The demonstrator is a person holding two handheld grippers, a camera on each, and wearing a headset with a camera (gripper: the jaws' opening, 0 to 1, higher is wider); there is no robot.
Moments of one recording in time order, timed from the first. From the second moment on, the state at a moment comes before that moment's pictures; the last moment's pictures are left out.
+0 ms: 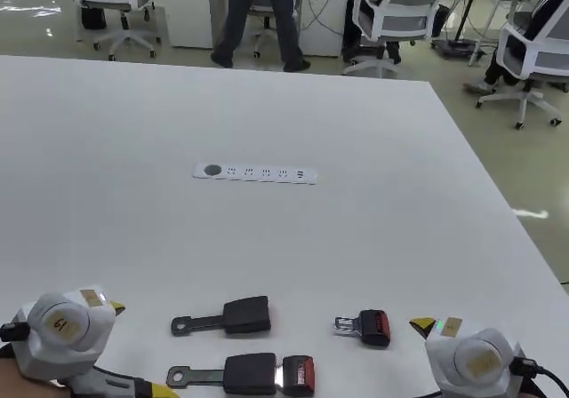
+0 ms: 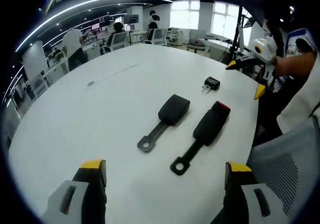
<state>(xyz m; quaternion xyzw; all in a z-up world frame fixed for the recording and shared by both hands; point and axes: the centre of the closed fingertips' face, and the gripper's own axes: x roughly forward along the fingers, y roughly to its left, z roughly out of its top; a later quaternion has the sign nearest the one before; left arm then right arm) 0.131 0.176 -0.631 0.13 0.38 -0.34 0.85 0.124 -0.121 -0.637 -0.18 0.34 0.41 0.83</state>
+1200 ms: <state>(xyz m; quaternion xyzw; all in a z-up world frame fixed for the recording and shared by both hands) 0.121 0.176 -0.634 0.13 0.38 -0.34 0.85 0.108 -0.130 -0.638 -0.17 0.35 0.38 0.84</state>
